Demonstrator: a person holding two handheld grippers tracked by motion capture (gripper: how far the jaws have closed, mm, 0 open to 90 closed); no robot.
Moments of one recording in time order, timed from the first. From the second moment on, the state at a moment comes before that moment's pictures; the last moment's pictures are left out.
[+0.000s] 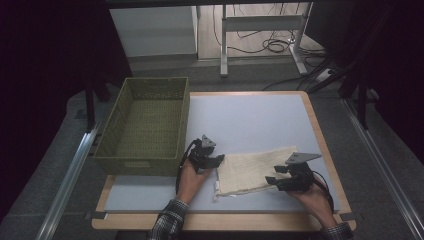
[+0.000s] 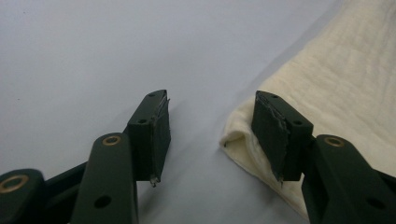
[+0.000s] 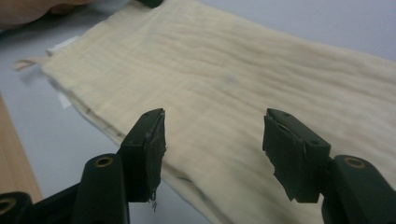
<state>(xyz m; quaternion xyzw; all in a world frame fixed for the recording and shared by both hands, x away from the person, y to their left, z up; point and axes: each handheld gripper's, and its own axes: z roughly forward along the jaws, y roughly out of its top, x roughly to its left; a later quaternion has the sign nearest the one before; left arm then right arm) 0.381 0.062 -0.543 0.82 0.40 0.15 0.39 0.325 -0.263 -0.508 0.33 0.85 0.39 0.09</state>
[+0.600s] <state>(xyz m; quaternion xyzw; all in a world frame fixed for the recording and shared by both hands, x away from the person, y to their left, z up) 0.381 0.063 -0.543 0.82 0.40 0.14 0.39 0.306 -0.183 -0.514 0.26 0.88 0.40 0.04</state>
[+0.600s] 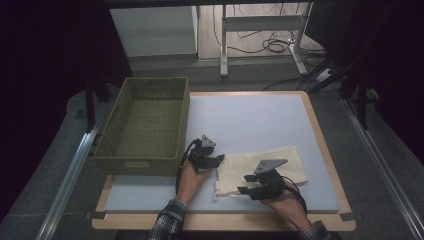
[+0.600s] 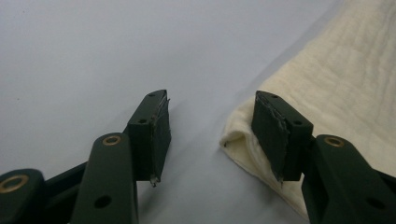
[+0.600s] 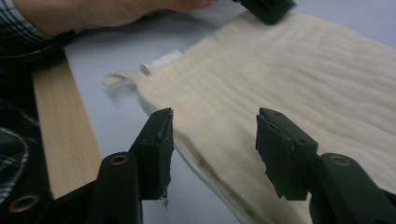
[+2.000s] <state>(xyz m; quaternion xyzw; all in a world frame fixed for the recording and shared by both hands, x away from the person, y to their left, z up) 0.372 0.054 -0.533 0.83 0.37 0.14 0.40 0.291 -0.129 -0.526 0.22 0.89 0.40 0.07</state>
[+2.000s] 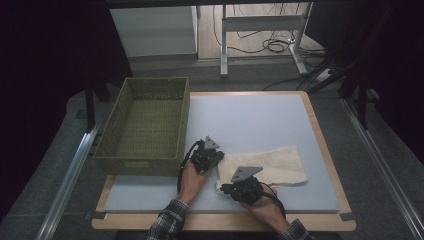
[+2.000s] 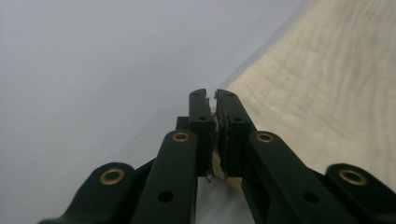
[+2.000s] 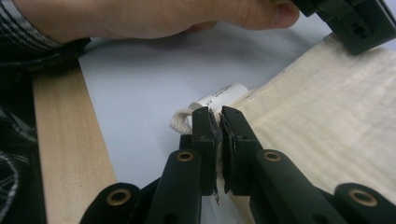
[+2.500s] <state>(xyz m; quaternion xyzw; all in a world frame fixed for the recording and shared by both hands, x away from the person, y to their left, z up) 0.378 0.034 -0.501 0.82 0.34 0.15 0.43 0.290 -0.169 -0.494 0.24 0.86 0.44 0.09</state>
